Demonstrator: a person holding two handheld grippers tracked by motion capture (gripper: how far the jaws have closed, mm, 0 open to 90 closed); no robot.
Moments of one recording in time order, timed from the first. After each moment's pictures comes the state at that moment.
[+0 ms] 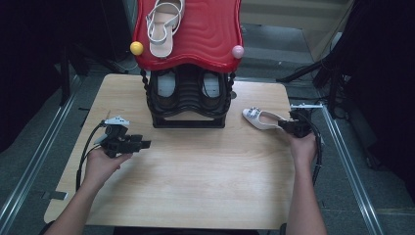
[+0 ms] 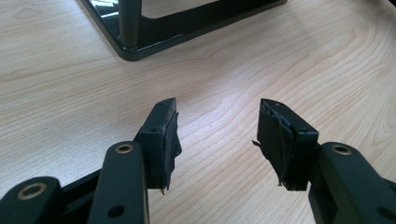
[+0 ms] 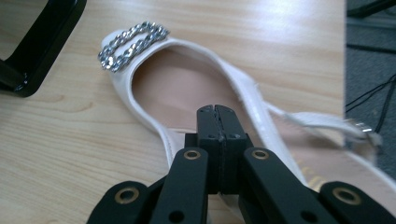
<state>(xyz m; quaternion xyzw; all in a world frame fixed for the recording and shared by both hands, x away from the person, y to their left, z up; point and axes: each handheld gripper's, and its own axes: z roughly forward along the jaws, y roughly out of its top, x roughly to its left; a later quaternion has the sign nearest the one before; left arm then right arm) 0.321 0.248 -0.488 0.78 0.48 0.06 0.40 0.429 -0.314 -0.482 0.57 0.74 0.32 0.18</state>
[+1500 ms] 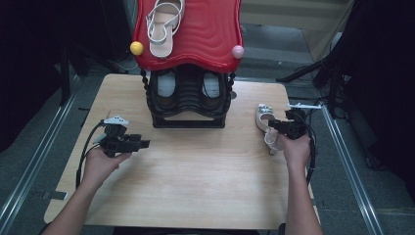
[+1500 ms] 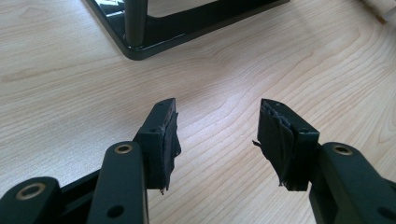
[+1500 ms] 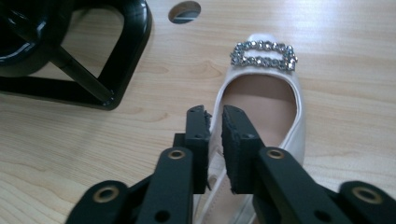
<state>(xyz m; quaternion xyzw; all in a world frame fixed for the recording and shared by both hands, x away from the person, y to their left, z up) 0.323 0.251 -0.489 0.78 0.48 0.06 0.39 0.404 -0.284 -0.456 0.57 0.72 0.37 0.14</state>
